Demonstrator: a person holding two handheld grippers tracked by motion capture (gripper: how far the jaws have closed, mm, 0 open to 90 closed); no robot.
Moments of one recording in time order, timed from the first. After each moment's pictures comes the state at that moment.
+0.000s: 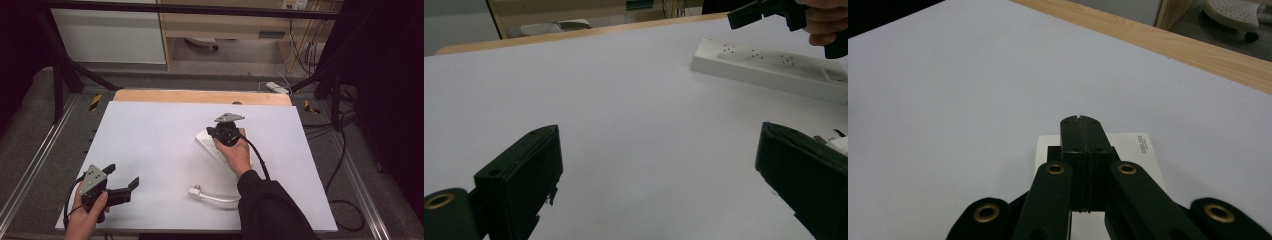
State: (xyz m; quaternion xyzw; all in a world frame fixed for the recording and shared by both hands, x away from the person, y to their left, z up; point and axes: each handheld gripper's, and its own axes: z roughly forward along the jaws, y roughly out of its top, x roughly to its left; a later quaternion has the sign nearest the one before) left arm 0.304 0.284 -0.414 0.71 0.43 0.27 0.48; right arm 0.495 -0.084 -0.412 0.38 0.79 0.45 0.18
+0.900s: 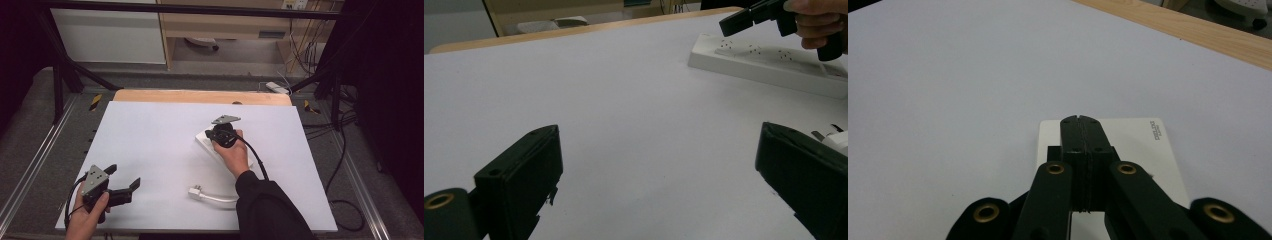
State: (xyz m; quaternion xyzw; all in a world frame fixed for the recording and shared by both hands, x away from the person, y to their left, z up) left arm 0.304 0.282 -0.415 0.72 0.43 0.27 0.48; right arm 0.497 -0.078 -0.422 0.38 0.80 0.43 0.18
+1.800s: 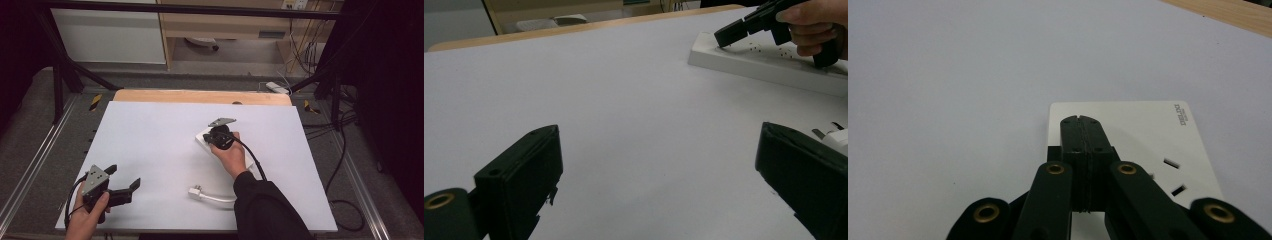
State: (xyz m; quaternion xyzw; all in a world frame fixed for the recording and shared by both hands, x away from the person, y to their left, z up) left arm 0.304 0.282 -0.415 0.72 0.43 0.27 0.48; right arm 0.498 -0.070 -0.433 0.38 0.81 0.42 0.16
